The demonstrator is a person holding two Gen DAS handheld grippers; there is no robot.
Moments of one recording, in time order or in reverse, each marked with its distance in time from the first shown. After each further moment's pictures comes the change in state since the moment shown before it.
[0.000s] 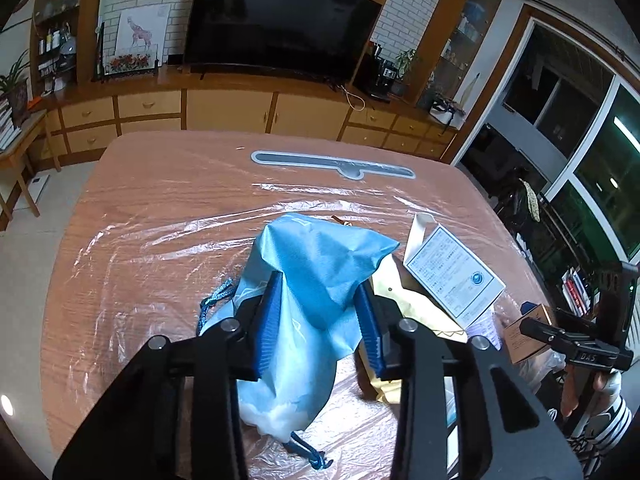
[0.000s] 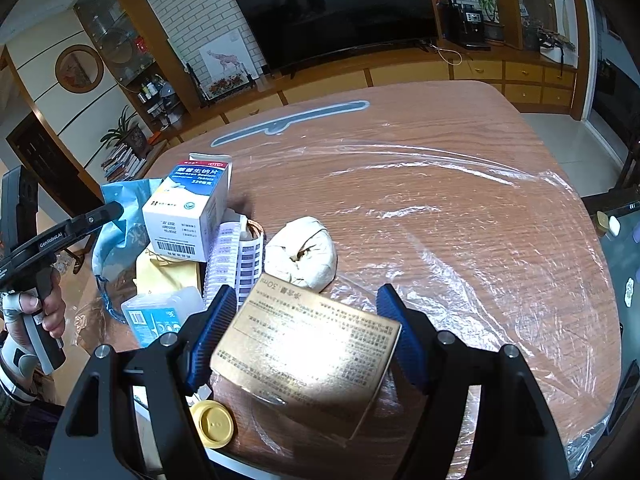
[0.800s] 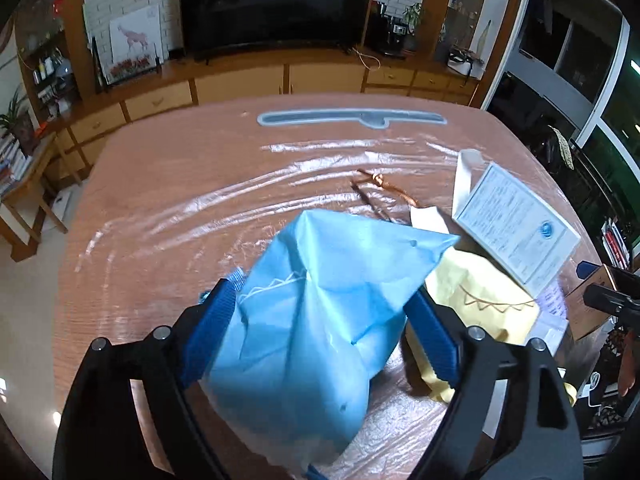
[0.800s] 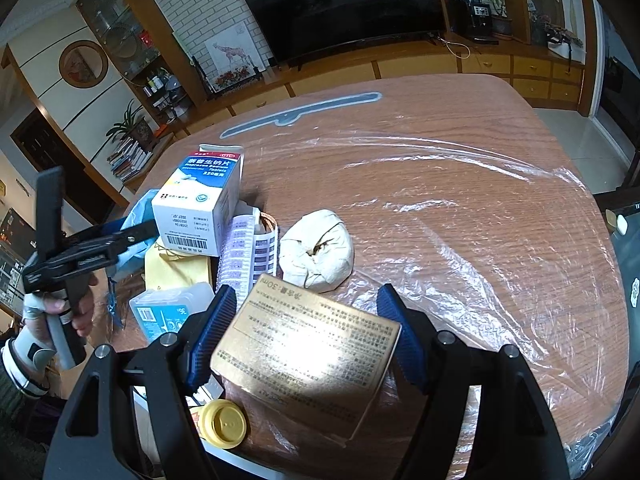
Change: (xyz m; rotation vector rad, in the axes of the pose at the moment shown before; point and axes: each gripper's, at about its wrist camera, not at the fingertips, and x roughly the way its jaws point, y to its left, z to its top) left arm 0.048 -0.005 -0.005 0.122 0.125 0.144; right arm 0.005 0.005 0.001 -0.004 0.031 0.028
